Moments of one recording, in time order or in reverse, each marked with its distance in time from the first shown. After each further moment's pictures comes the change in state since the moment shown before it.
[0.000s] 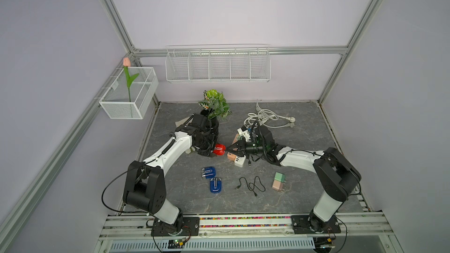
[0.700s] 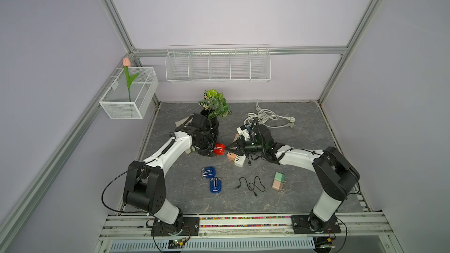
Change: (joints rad) left arm 0.003 0.000 0.000 0.005 0.003 -0.018; right arm 0.000 0.013 0.032 -0.046 0.004 -0.021
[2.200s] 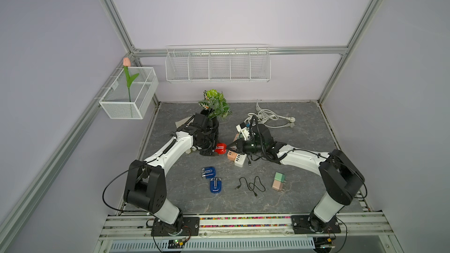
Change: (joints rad) left arm -0.019 0.008 0.005 0.015 -0.005 -0.119; right arm 0.029 -0.055 0.033 -0.159 0.138 -0.309
